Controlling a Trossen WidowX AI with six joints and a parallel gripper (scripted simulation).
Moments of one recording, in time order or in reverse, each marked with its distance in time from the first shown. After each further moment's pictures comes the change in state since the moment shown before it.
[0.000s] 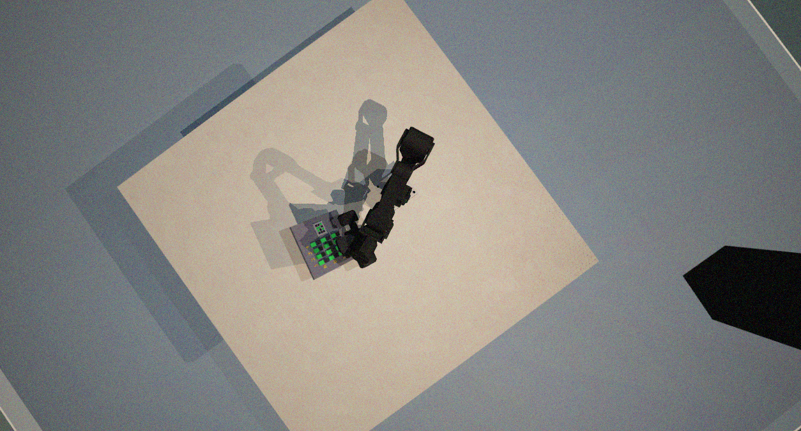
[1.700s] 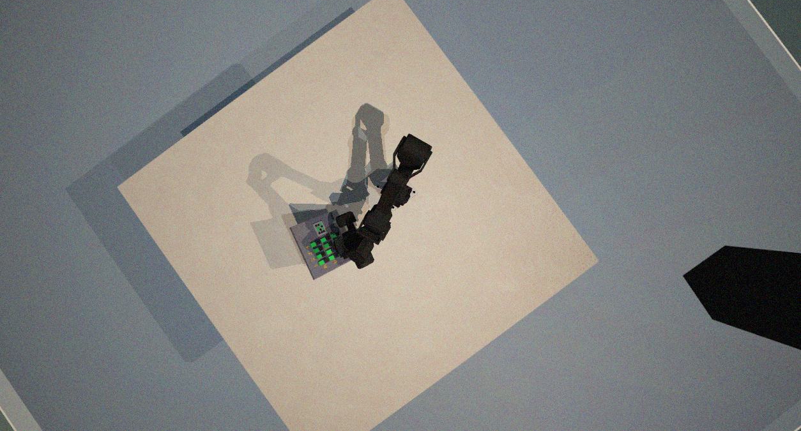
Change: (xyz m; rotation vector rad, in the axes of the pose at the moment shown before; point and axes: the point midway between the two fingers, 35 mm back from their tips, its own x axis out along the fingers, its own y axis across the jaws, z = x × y) arm 0.017 0.000 -0.001 -0.001 0.003 -0.003
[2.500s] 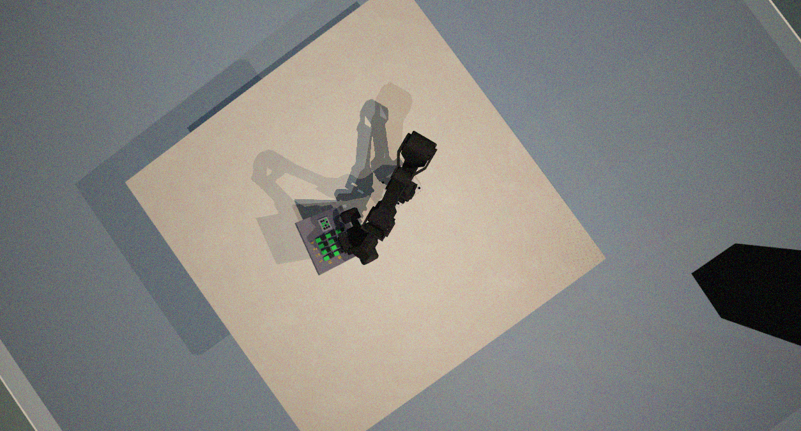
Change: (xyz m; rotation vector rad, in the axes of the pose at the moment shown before) arm 0.003 0.000 0.000 0.000 0.000 0.001
